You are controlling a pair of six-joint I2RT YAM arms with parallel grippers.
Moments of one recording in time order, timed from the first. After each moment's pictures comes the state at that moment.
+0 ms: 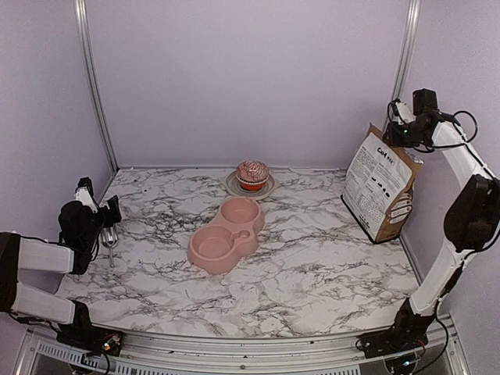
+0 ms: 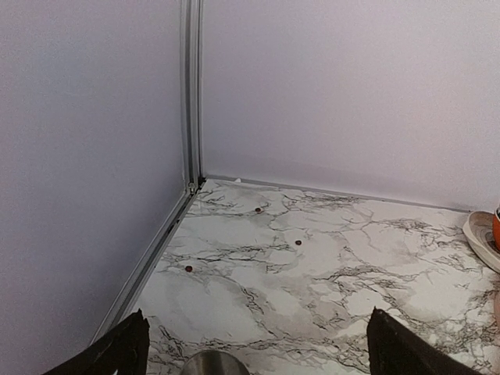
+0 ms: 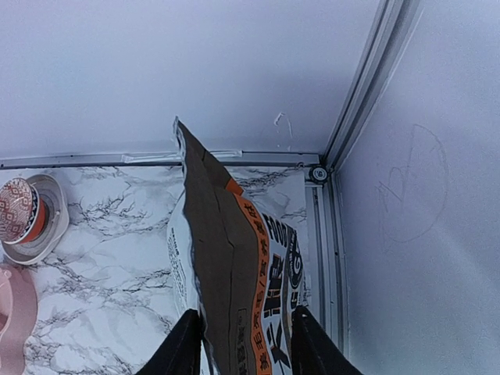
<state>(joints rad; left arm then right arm) -0.02 1.24 0.26 0.86 -0.17 -0.10 -0.14 1.75 1.88 -0.77 -0.15 -0.08</state>
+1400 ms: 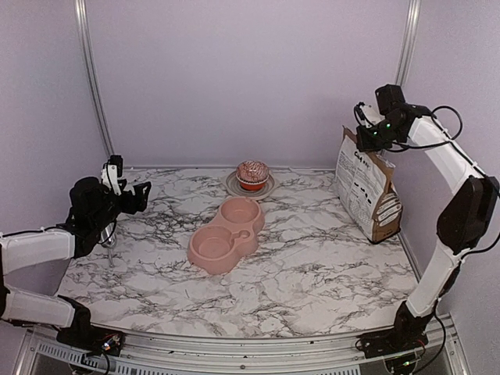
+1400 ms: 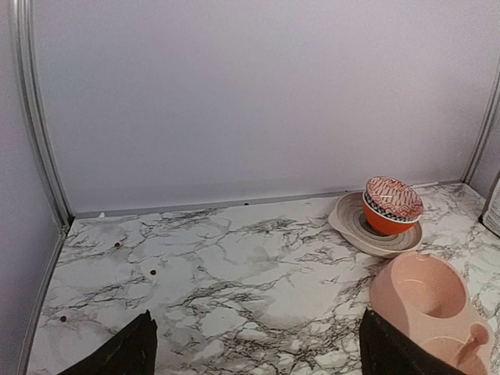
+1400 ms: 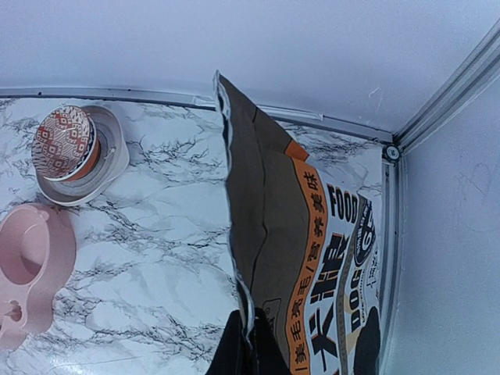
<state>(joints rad) -0.26 1.16 0.48 0.54 -0.02 -0.08 0.14 1.75 1.91 -0.92 -0.03 -0.04</state>
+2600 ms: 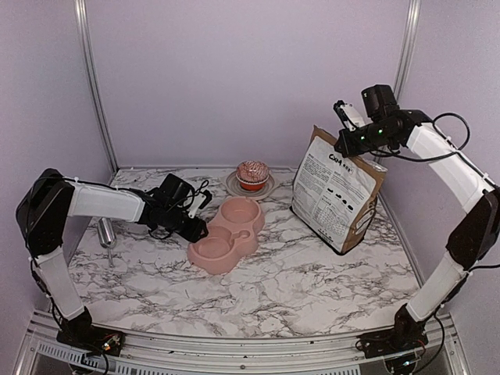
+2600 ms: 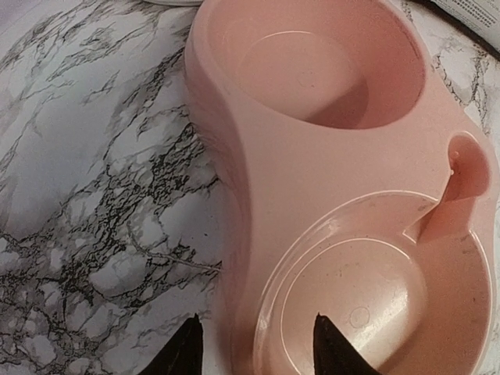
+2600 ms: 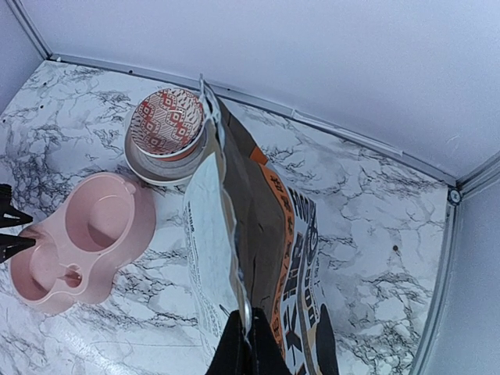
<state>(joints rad) -0.62 1.79 1.05 -0.19 0.07 0.00 0.32 1.61 1.77 -0.85 -0.10 -0.04</state>
